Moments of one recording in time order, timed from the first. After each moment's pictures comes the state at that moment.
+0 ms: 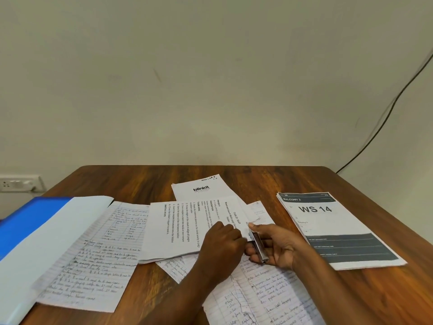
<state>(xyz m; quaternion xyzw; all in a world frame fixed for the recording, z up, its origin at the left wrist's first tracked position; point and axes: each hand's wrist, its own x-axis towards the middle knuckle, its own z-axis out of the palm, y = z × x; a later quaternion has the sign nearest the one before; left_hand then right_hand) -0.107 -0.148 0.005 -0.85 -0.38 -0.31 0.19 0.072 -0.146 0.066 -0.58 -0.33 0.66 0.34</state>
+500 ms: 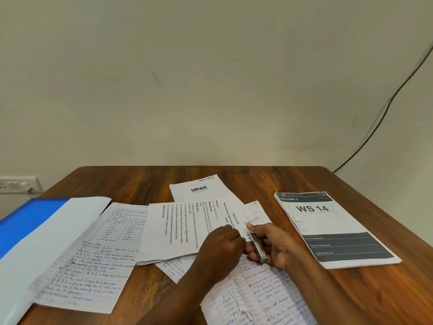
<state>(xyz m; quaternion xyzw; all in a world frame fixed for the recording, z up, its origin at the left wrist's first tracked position) -0.108 -0.141 -0.007 -0.85 -0.36 -0.35 0.15 0.066 -0.145 0.059 -0.60 -0.33 0.62 0.37</state>
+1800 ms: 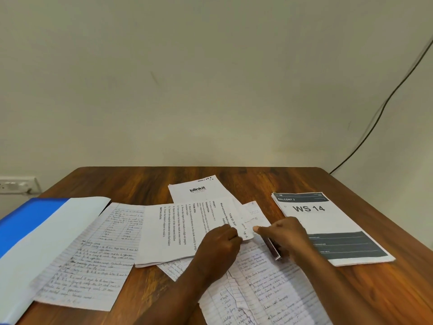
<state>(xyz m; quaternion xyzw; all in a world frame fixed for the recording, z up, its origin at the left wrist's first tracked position) -0.108 -0.142 -0.009 -0.85 -0.37 -0.34 0.13 0.097 -0.149 0.066 -0.72 -0.51 0.33 0.33</state>
